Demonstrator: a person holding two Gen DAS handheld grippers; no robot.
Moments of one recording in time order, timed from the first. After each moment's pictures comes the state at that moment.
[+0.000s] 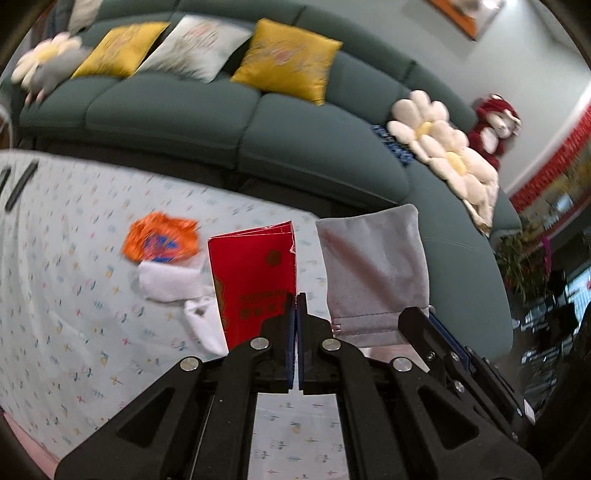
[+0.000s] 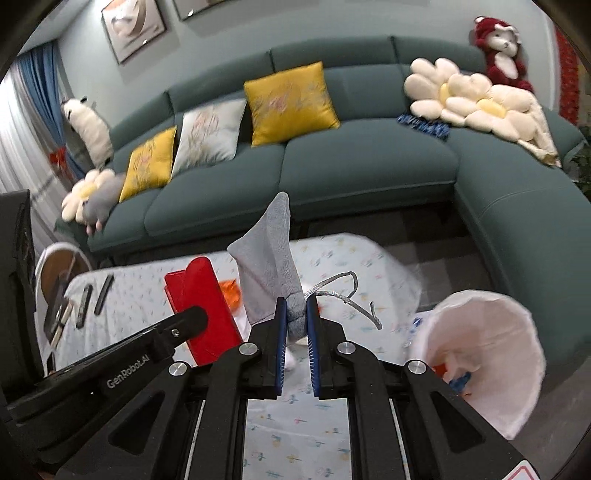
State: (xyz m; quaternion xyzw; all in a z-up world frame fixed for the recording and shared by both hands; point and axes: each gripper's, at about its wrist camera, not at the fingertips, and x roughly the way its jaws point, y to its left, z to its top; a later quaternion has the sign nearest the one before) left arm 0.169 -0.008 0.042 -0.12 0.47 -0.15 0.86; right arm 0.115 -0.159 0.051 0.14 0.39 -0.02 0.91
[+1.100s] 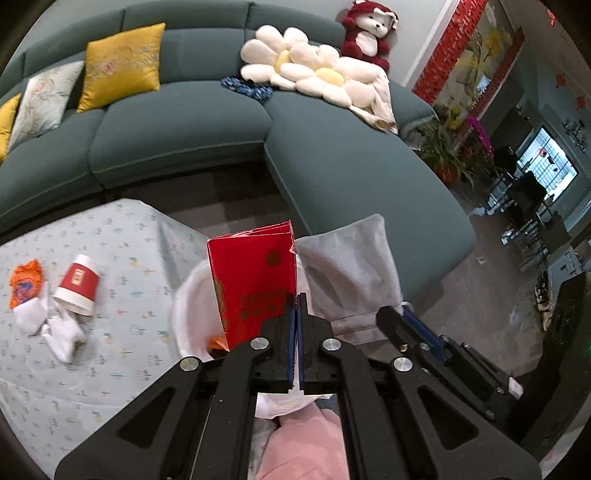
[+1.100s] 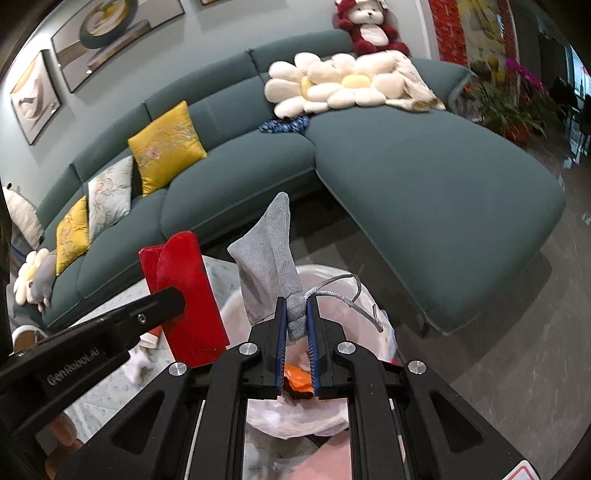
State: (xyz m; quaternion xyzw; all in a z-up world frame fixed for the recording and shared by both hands) left arm 0.088 -0.254 0.018 0.03 0.48 -0.34 0.81; right arm -0.012 -0.382 0.009 0.23 0.37 -0.19 0.88
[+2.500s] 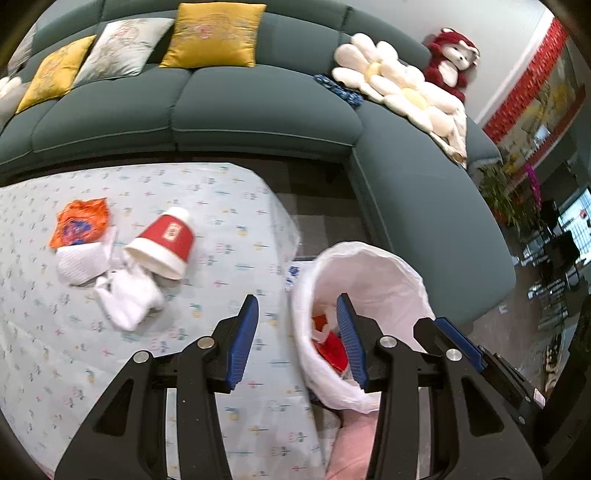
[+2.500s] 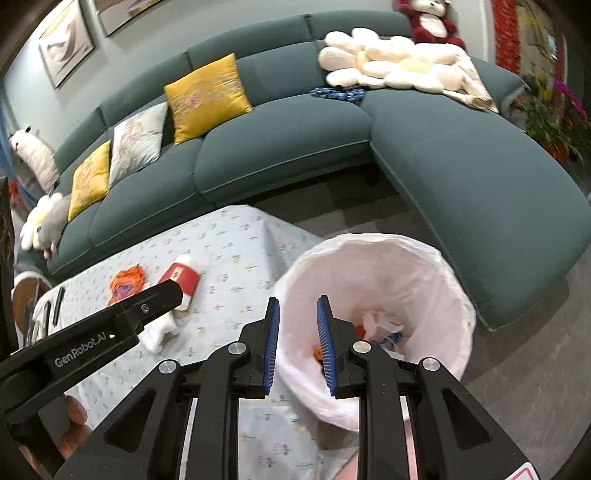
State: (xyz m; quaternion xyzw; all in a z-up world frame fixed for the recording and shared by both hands) left arm 0.134 -0.115 -0.013 -0.04 0.50 -0.22 0.84; right arm 0.048 -0.276 -0.008 0.17 0.43 -0.11 0.88
